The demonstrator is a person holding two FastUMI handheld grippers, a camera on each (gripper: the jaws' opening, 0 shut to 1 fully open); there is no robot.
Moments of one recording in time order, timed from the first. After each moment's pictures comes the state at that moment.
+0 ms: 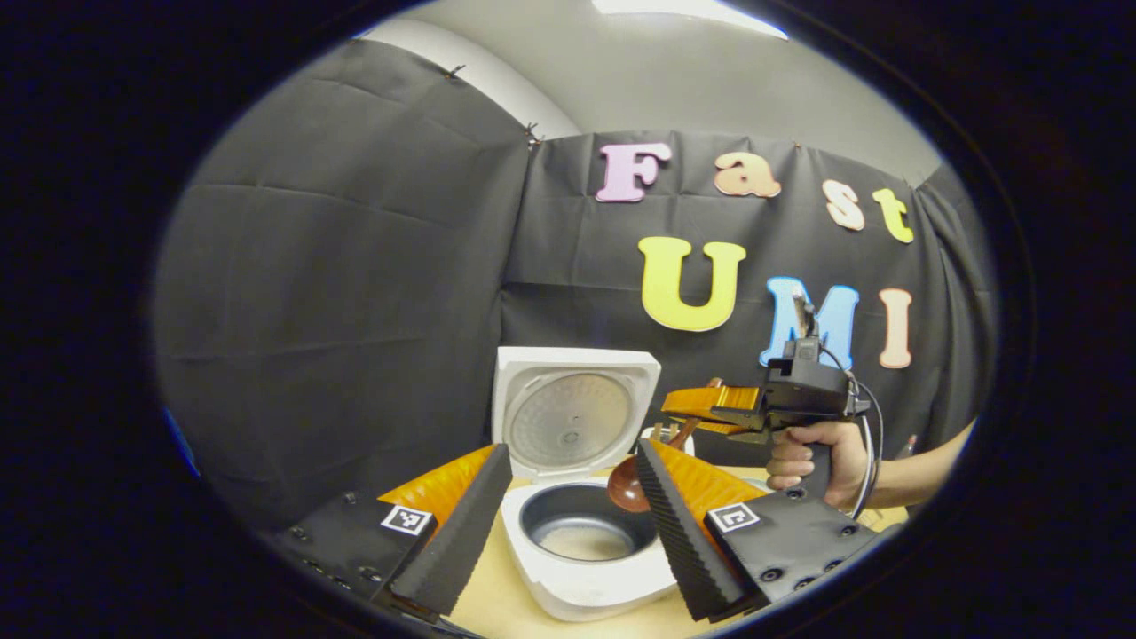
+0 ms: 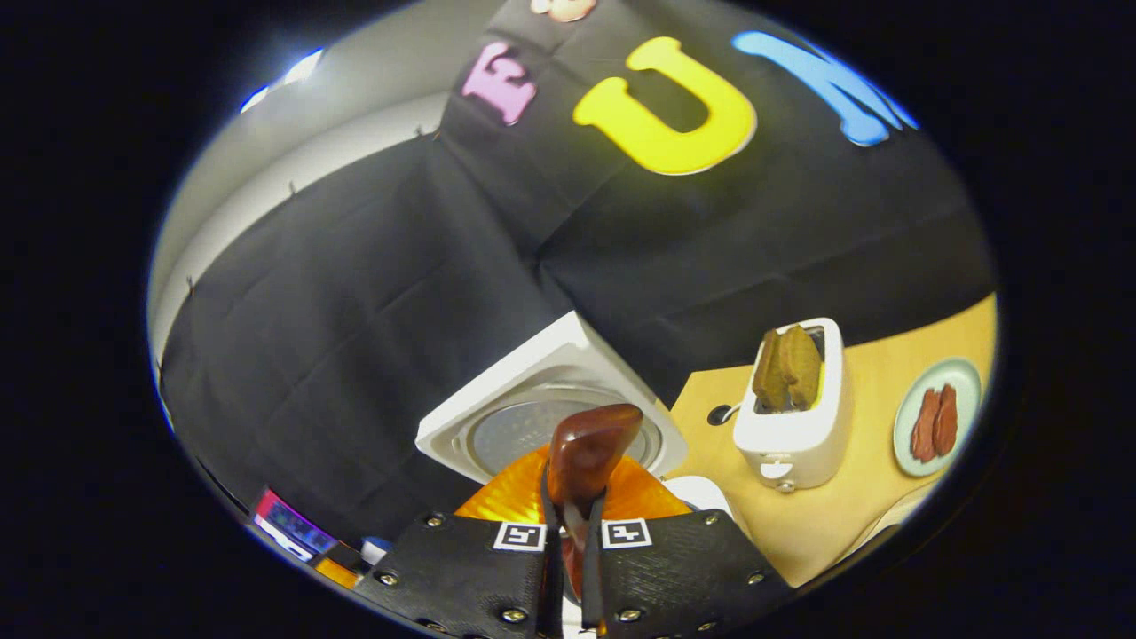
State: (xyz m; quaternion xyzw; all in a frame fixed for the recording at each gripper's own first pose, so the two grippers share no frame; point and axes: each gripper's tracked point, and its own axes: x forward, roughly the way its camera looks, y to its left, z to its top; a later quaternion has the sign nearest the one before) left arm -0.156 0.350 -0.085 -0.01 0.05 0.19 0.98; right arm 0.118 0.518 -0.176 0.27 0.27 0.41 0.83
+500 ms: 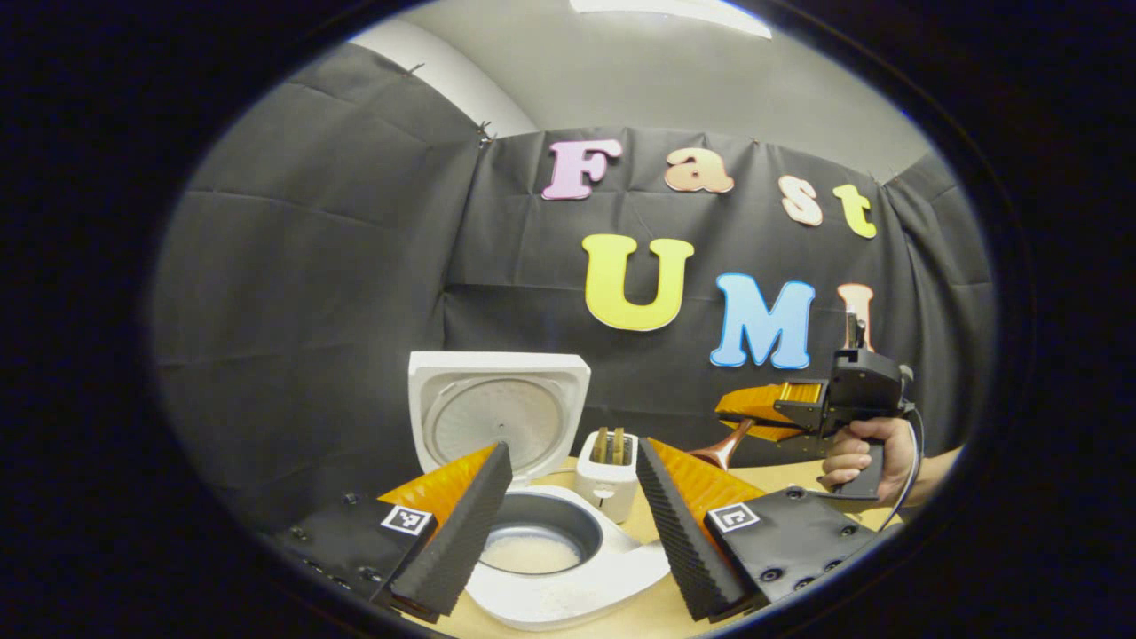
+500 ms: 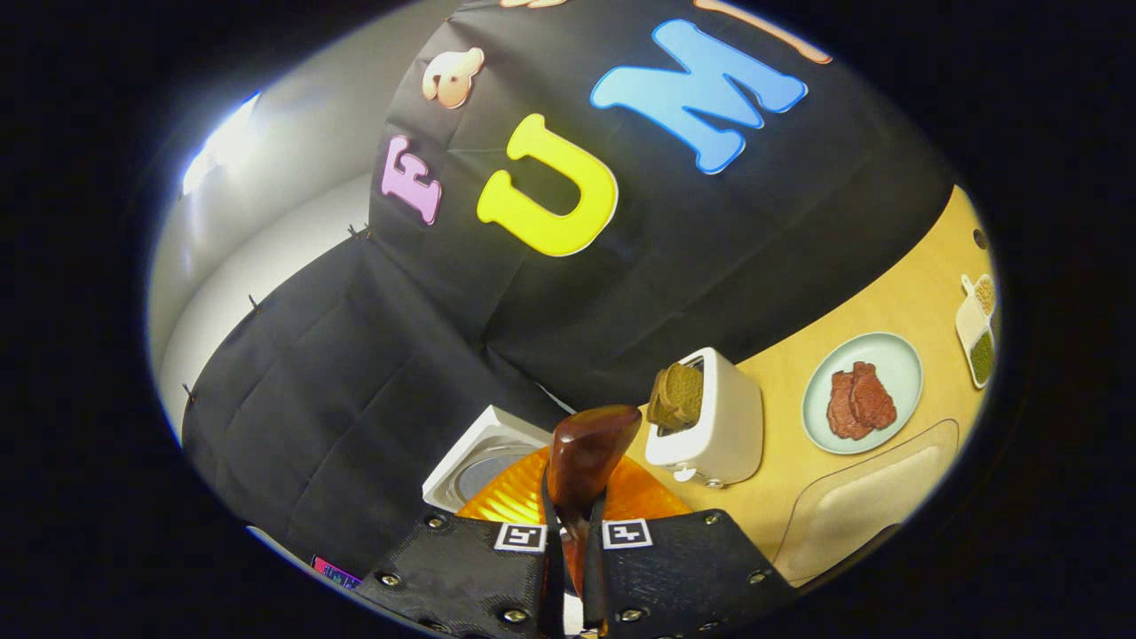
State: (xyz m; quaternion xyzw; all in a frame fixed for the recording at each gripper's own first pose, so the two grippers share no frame) left arm -0.108 0.293 -0.087 -0.01 0.05 0.12 0.99; right arm 0.129 0.371 -0.145 0.36 0.24 0.30 0.85
